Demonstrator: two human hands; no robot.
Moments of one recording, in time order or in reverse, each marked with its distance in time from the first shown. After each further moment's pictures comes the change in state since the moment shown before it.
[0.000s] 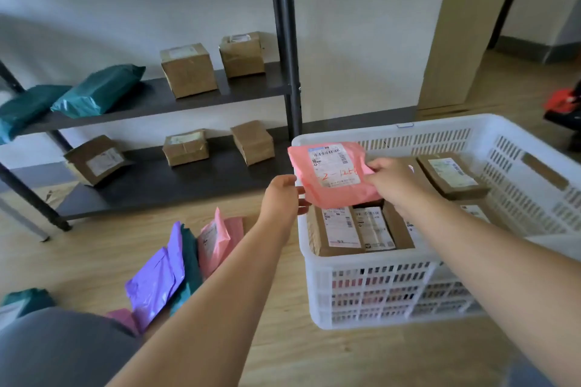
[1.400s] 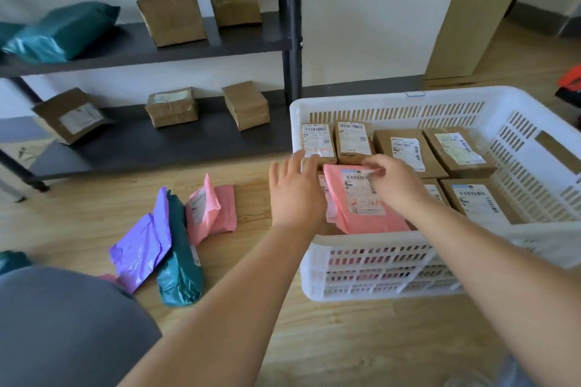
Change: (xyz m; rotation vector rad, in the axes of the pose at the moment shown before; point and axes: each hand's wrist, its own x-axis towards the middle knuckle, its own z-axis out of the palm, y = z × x) left_hand 0.012 -0.059 0.030 0.926 0.163 0.623; right_hand 0.007 0.056 0.023 -0.298 -0.029 -0.120
